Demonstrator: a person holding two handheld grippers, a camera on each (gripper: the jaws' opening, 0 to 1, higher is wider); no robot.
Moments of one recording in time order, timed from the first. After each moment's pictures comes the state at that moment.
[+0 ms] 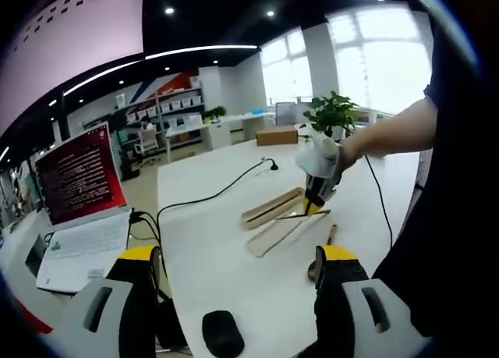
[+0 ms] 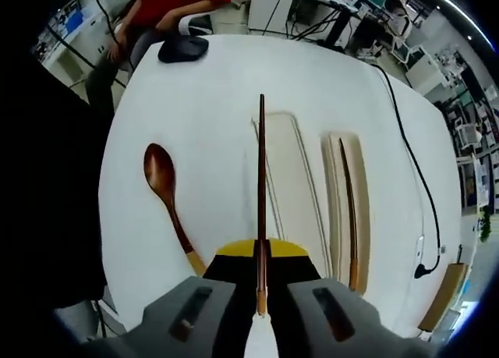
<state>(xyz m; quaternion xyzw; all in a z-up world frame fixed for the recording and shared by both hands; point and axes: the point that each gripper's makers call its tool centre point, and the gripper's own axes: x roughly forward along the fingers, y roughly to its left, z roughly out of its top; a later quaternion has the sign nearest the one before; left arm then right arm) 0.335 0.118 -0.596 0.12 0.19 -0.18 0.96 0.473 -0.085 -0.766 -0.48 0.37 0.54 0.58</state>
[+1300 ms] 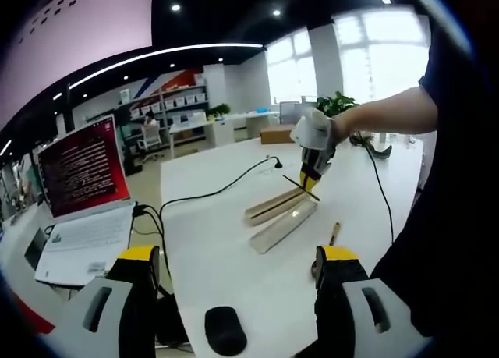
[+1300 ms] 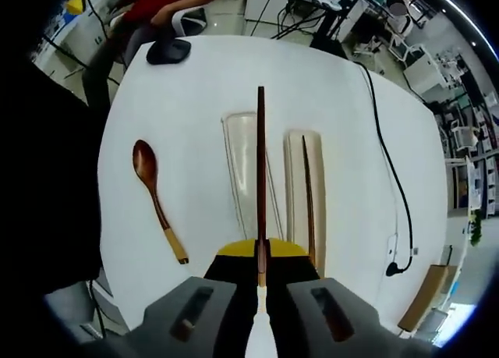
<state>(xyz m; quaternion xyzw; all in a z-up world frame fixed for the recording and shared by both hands) 0.338 0.131 -0.602 0.11 0.20 -0.17 0.96 0.511 -0.093 -0.722 -0.51 0.38 0.52 0.57</state>
